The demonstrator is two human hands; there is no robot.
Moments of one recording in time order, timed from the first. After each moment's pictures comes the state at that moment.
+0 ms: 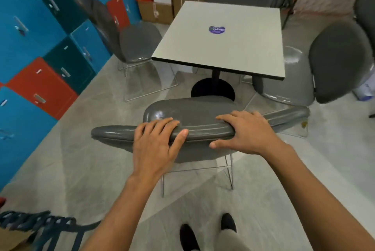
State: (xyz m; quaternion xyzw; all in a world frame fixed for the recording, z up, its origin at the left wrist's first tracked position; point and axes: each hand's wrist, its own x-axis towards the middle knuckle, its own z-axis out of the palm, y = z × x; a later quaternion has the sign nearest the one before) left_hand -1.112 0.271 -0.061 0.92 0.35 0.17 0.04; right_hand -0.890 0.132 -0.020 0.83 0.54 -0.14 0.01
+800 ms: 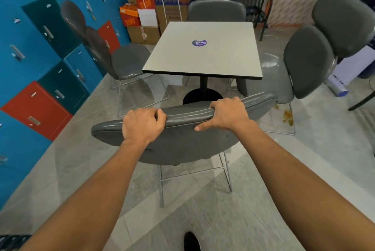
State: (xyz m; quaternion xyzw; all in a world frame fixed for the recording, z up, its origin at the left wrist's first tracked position) left_hand -1.106 0.294 -0.039 0.92 0.36 0.14 -0.03; right_hand -0.902 0.128 -0.030 0.87 0.48 -0.04 -0.01
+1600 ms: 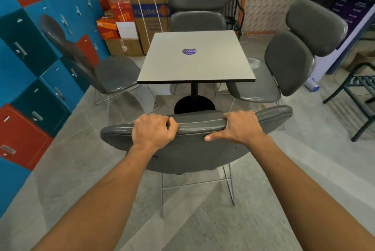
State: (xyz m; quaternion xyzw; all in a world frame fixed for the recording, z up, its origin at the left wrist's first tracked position) left_hand -1.133 0.360 -0.039 0.96 0.20 0.18 -0.05; right_hand -0.970 0.147 -0.034 0.92 0.39 -0.01 0.00
